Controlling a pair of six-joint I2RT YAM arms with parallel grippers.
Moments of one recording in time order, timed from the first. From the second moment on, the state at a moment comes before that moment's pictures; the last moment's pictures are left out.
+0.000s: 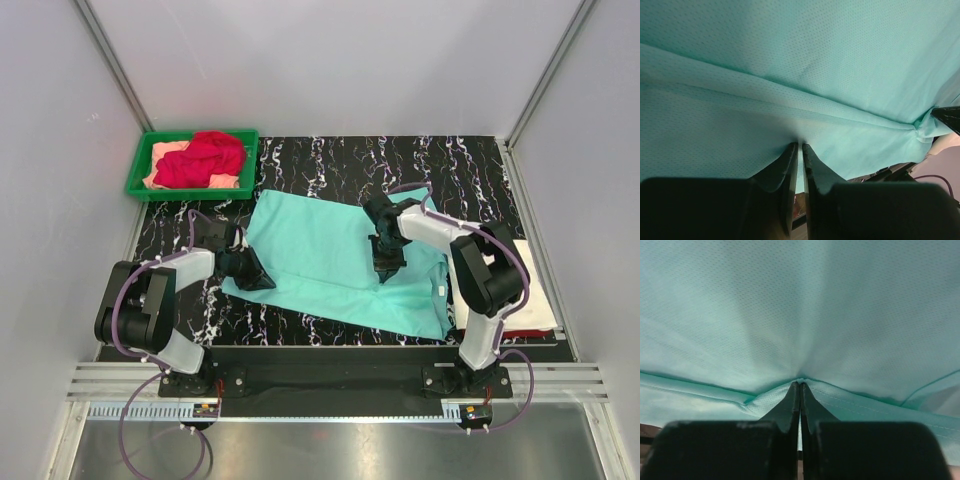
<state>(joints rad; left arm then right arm) -0.18 1.53 0.66 -0.30 0.47 -0.68 0.51 1.88 1.23 -0.82 -0.06 0.46</state>
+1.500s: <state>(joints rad) -0.46 1.42 0.79 -0.36 0.48 -0.56 0.18 1.56 1.03 -0.76 -0.12 0.43</state>
